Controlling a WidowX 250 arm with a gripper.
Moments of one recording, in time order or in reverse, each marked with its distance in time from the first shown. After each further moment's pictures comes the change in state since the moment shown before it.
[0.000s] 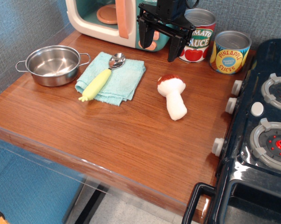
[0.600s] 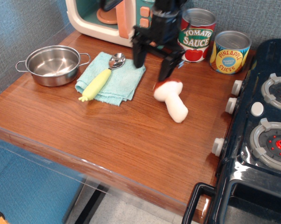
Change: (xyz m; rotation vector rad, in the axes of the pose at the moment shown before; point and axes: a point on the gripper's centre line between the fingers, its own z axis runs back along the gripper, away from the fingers) arm -0.033 0.015 -0.036 -0.019 0.102 0.015
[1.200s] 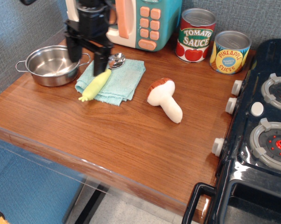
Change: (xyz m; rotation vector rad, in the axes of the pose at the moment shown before) arm -0.059 0.102 -0.003 0.069 -0.009 0.021
